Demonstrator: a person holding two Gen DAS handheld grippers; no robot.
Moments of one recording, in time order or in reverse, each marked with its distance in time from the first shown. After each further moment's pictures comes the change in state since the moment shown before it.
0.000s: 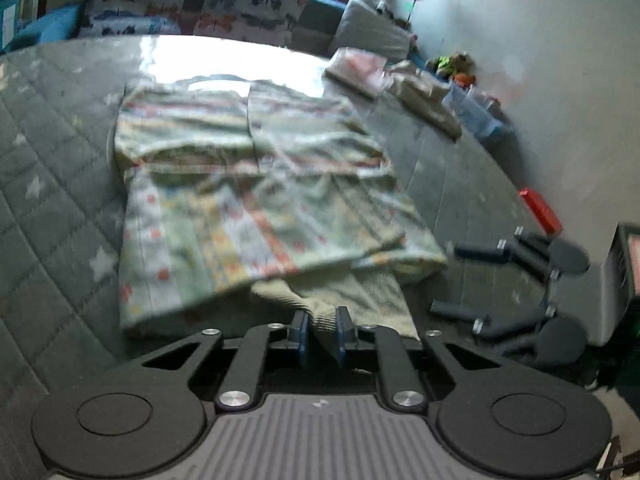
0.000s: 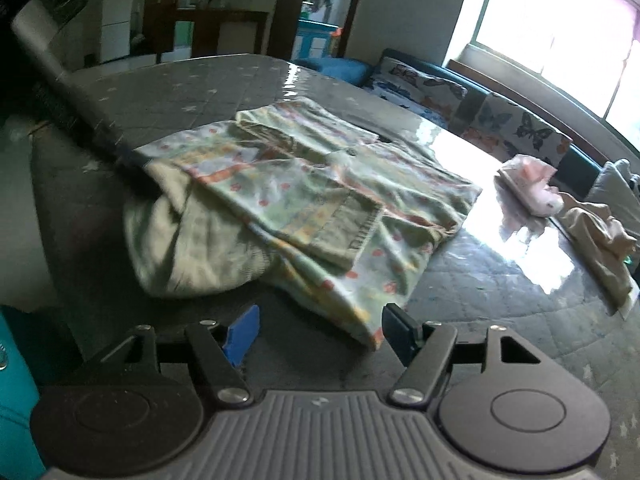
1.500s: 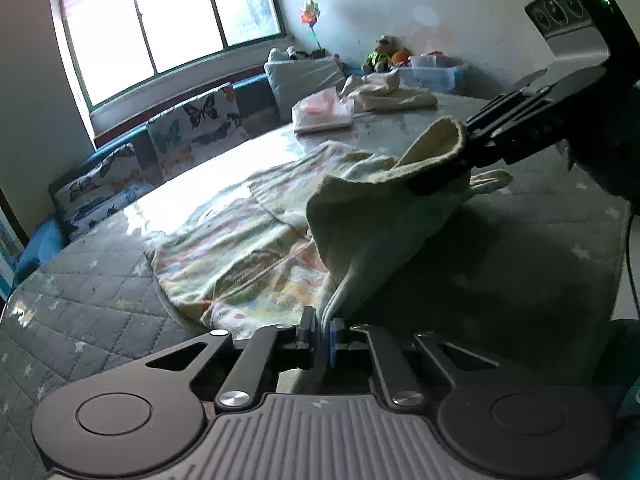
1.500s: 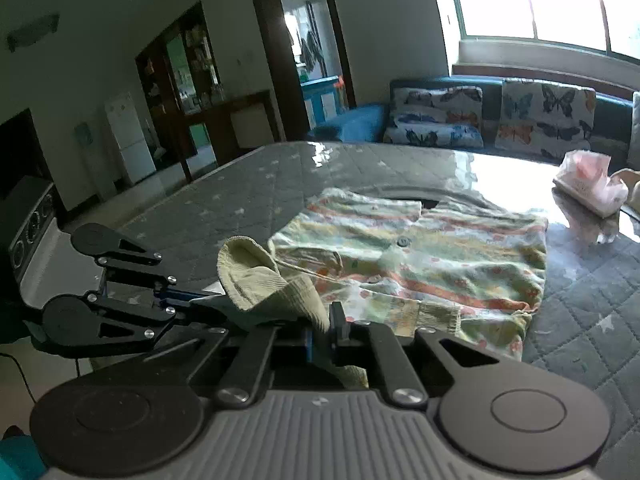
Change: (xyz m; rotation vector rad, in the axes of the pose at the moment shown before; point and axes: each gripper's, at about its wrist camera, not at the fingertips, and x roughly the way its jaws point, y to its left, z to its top) left arm 0.001 0.016 -0.019 0.632 -0.196 0.182; right arm 0.019 -0.028 0.066 0.333 -0.200 0.234
